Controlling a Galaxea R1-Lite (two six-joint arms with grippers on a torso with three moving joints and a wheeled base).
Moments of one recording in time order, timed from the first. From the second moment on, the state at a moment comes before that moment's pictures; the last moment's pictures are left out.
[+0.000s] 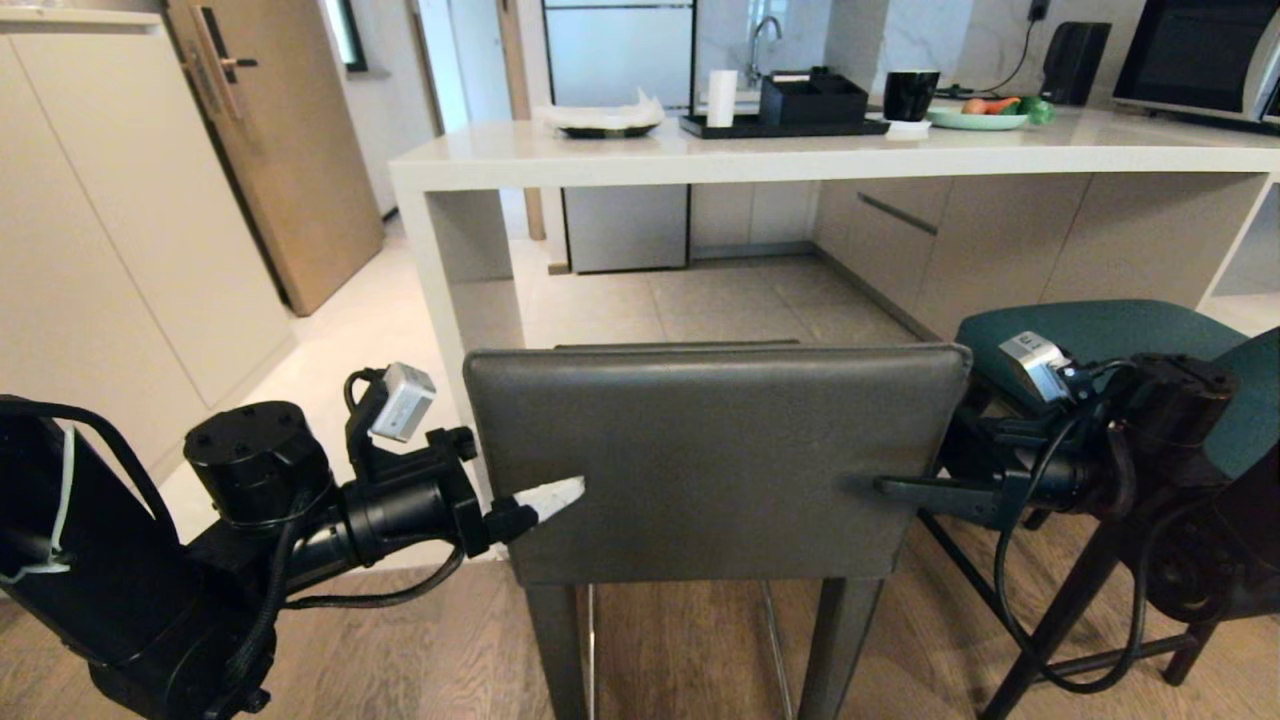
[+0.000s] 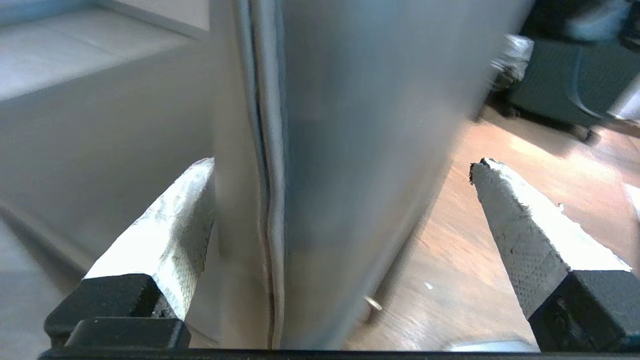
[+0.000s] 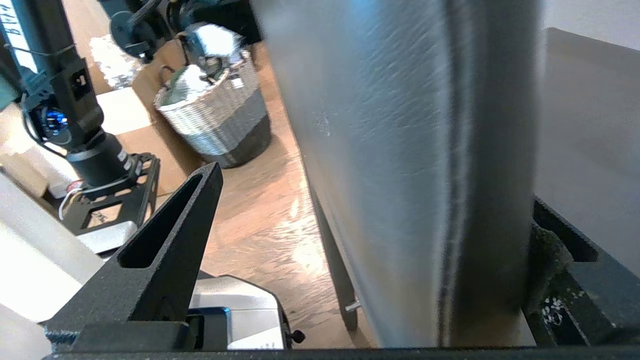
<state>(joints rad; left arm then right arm) -0.30 1.94 -0.48 -1.52 -0.71 -0.11 0.04 1.99 -0.64 -1.41 1.33 0.15</state>
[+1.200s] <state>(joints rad) -0.11 1.71 -0.18 -1.52 -0.68 -0.09 -0.30 1.78 -0.39 -1.52 1.16 0.28</state>
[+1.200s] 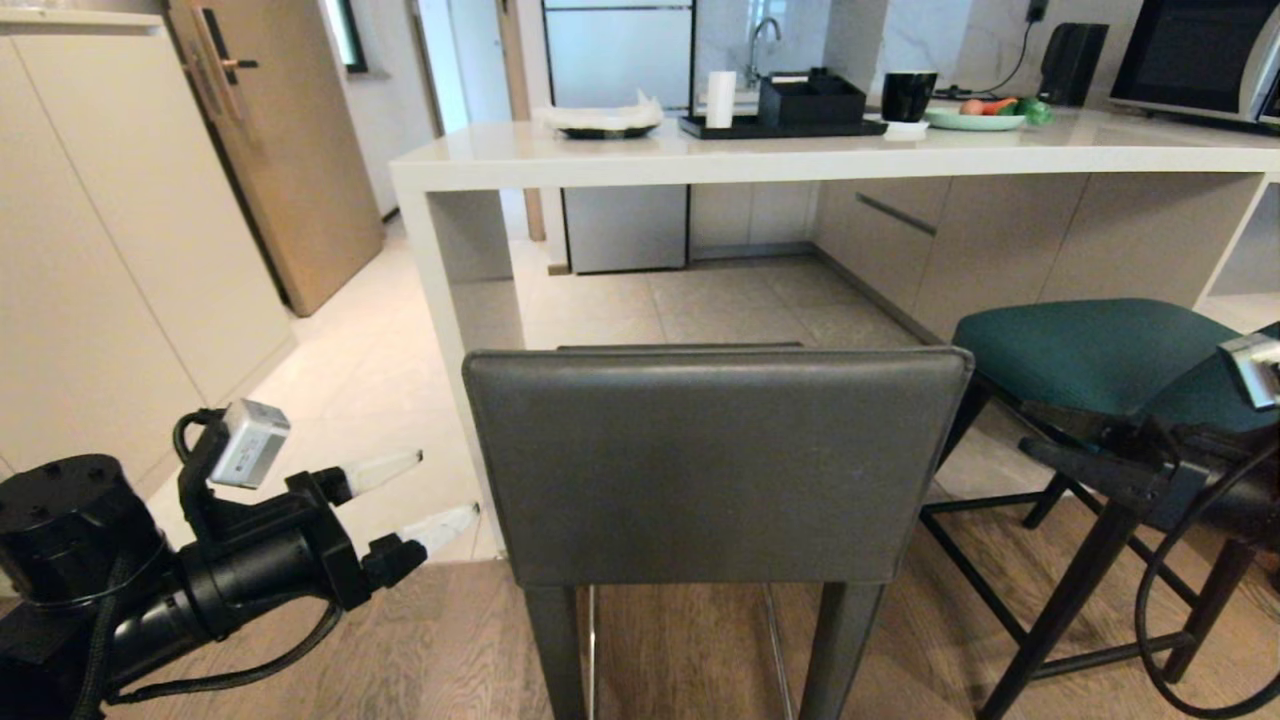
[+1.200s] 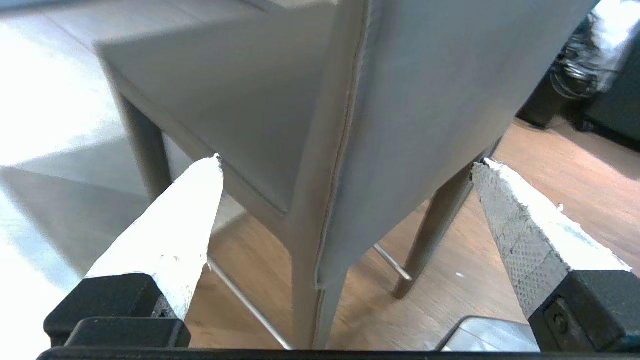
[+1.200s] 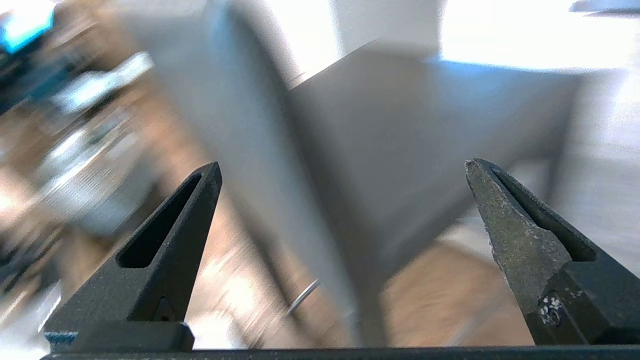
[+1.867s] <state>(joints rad) -0.24 1.40 -0.37 -1.24 0.16 -0.07 -0.29 1.24 -0.66 -0.72 0.12 0.17</state>
